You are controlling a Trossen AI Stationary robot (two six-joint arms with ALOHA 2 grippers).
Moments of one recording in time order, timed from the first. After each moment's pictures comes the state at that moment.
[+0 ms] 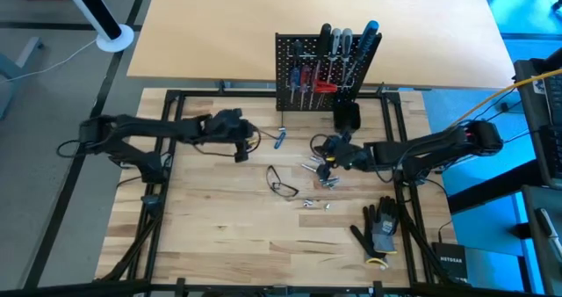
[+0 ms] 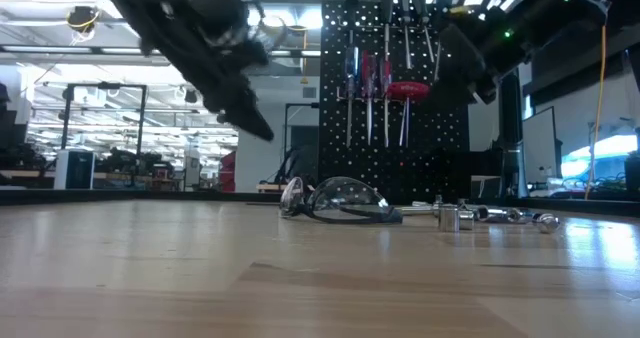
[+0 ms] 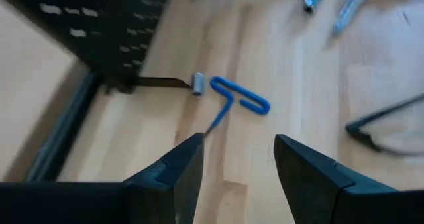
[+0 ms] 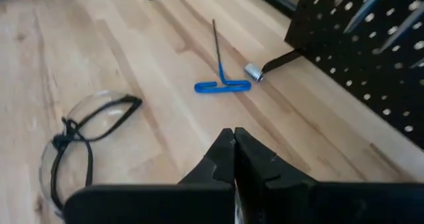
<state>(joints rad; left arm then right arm) 0.30 1.38 0.72 -0.04 -0.10 0.28 0.07 1.23 0.63 -0.05 0.51 0.35</state>
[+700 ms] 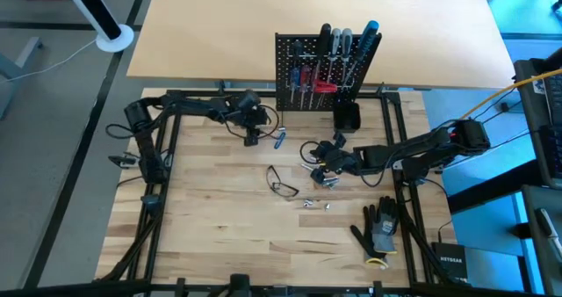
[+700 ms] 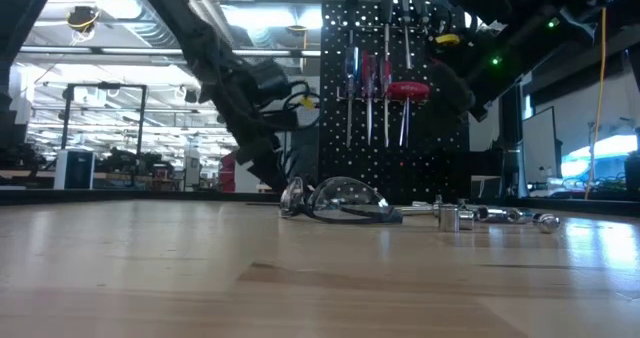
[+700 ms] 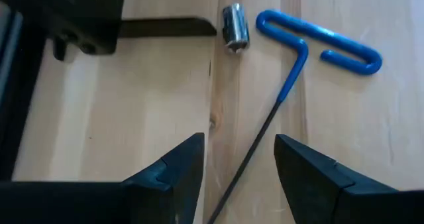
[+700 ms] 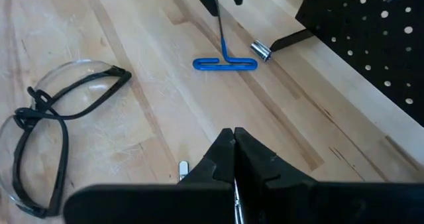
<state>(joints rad) 0.55 1.83 1.02 -0.17 0.12 0.51 0.07 1.39 0.63 0.03 0.53 0.33</state>
